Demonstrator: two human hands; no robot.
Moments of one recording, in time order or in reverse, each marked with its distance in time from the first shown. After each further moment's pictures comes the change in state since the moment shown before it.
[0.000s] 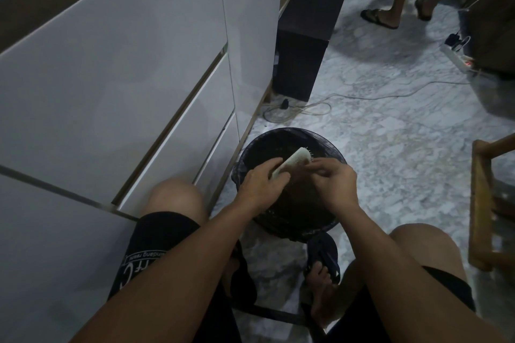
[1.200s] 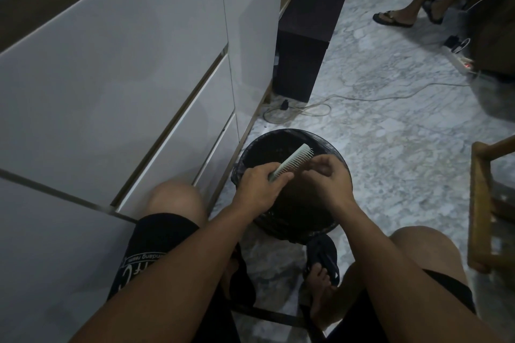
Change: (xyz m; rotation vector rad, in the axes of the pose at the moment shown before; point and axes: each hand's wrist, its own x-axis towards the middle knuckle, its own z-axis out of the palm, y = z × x) left_hand 0.001 -0.004 -0.001 0.054 0.077 0.176; right_hand -0.002 -0.007 -0.001 0.243 -0.112 0.176
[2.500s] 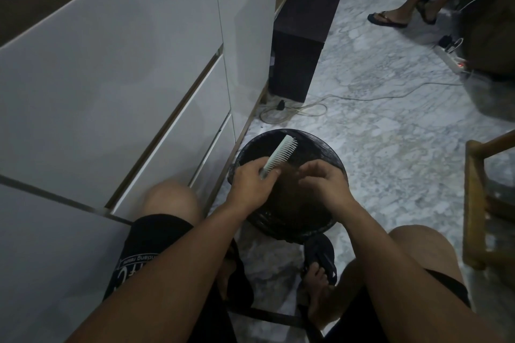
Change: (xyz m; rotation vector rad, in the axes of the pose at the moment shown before) left_hand 0.001 0.007 -0.006 -0.043 0.057 -0.025; right_hand -0.001 -0.002 -0.008 -0.031 -0.158 0.007
